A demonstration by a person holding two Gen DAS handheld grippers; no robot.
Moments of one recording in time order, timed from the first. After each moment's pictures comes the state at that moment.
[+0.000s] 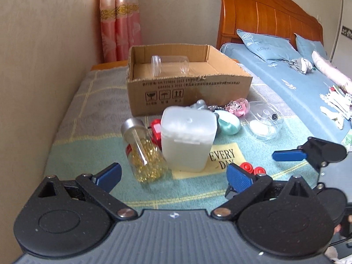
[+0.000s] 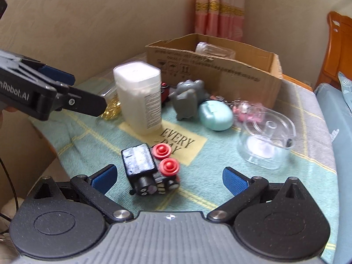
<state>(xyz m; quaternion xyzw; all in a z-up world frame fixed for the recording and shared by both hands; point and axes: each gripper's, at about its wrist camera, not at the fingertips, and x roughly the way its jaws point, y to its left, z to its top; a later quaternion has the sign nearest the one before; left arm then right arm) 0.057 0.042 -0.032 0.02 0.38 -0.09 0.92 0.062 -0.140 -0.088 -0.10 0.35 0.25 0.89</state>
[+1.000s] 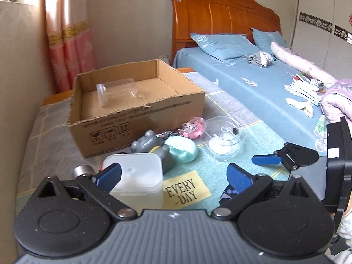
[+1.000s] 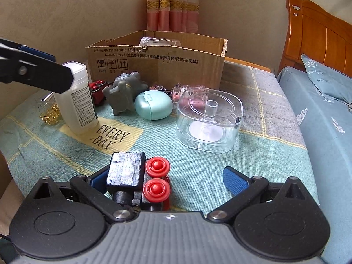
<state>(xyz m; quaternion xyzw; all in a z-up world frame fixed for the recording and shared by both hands) 0.091 -0.006 -0.017 0.06 0.35 -0.21 0.91 0.080 -0.187 -0.102 -0.06 0.35 0.15 0.92</state>
